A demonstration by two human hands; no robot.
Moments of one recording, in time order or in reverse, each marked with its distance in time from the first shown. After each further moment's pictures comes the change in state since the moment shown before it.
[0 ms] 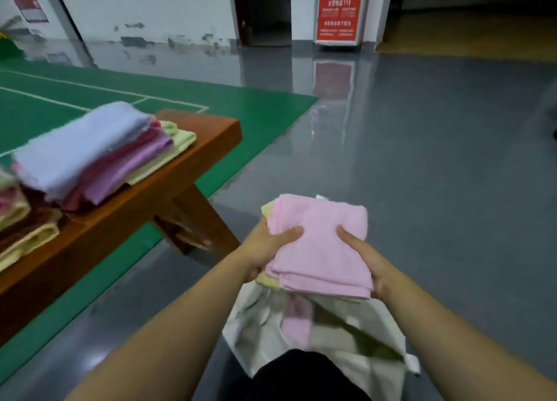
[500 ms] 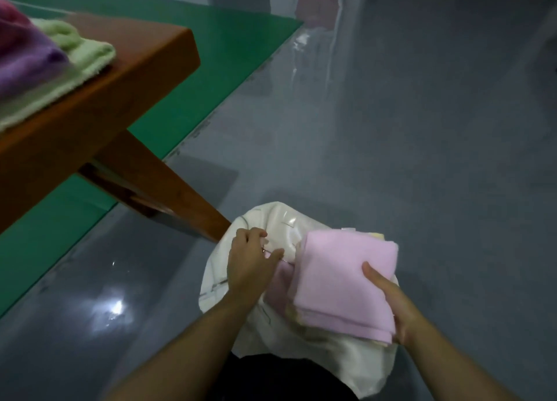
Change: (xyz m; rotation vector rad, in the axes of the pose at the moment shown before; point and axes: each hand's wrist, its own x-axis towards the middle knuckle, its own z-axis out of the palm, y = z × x) left_hand 0.037 -0.161 0.014 0.907 0.429 -0.044; right_hand 0.015 0.105 -0.089 0.070 0.293 0.190
